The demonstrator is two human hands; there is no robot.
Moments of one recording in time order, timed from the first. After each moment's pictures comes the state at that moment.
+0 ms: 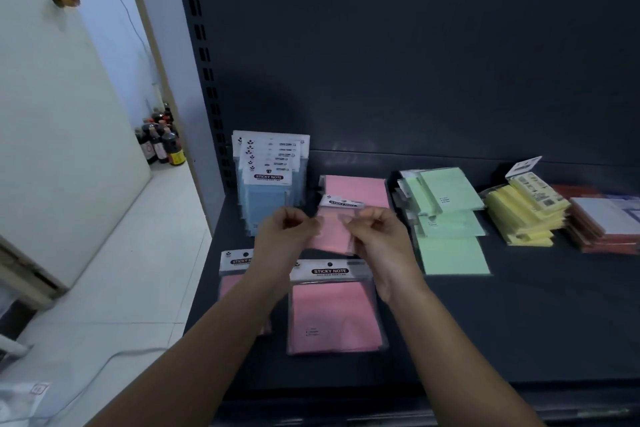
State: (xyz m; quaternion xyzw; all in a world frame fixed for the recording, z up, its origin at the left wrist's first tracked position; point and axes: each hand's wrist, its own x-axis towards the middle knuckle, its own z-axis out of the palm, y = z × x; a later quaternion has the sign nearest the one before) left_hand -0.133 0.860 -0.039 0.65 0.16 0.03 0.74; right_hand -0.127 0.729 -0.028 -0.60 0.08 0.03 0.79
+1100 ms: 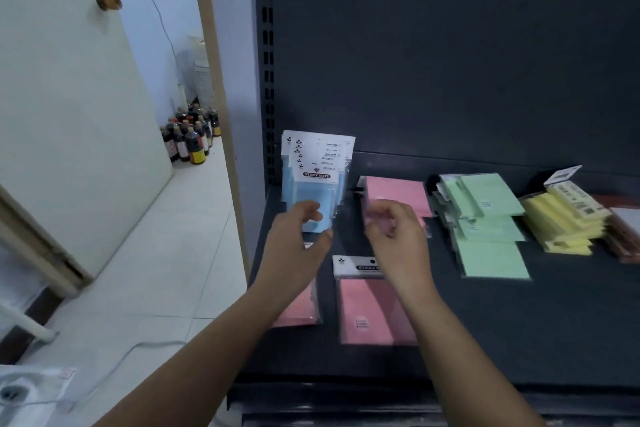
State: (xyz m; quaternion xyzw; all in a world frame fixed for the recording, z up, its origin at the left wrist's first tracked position) left_hand -0.180 0.933 -0.041 0.86 0.05 0.13 0.49; right_hand -0.145 0.790 -0.034 -0.86 -0.05 -0.13 0.49
